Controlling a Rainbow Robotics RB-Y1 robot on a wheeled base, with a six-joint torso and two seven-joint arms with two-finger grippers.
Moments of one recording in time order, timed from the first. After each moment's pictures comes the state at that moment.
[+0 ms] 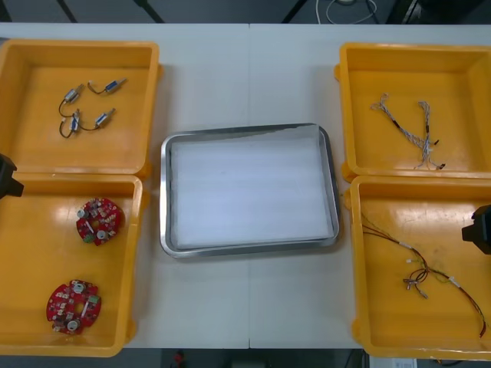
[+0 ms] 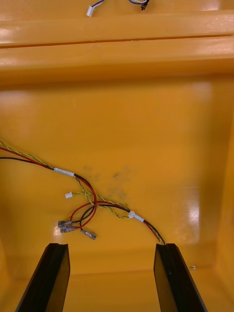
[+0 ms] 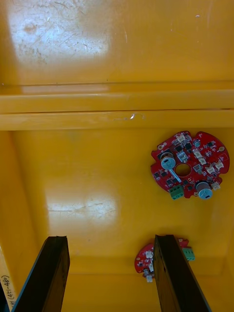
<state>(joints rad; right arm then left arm) -0.01 -0.66 -0.32 -2.37 -0.73 1.92 1.22 -0.25 0.88 0.26 -2.08 0.87 1.91 -1.28</state>
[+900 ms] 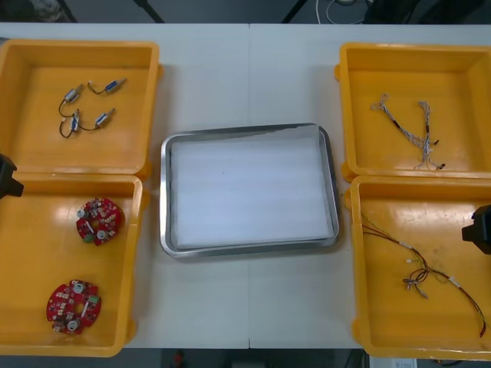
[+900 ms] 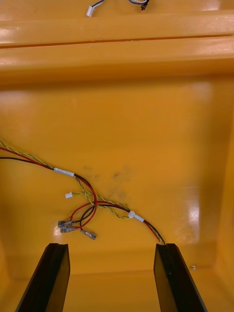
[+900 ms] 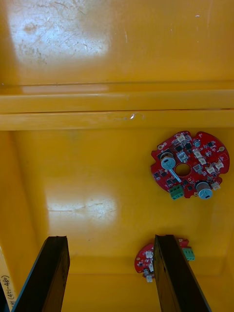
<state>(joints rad) -0.01 -0.66 -0.32 -2.37 -0.73 1.92 1.22 -0.25 0.88 0.26 -2.08 0.87 1.91 -1.28</state>
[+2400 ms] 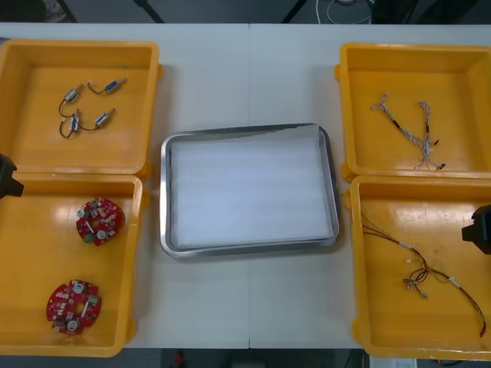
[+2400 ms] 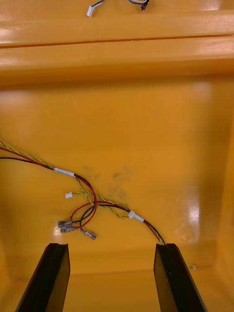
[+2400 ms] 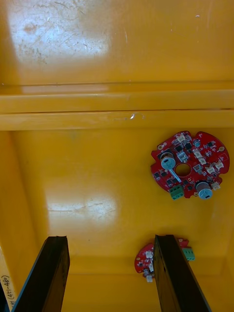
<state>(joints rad) -0.01 -0.66 -0.32 -2.37 -0.73 1.92 1.22 -0.25 0.88 0.26 -2.08 0.87 1.91 -1.28</state>
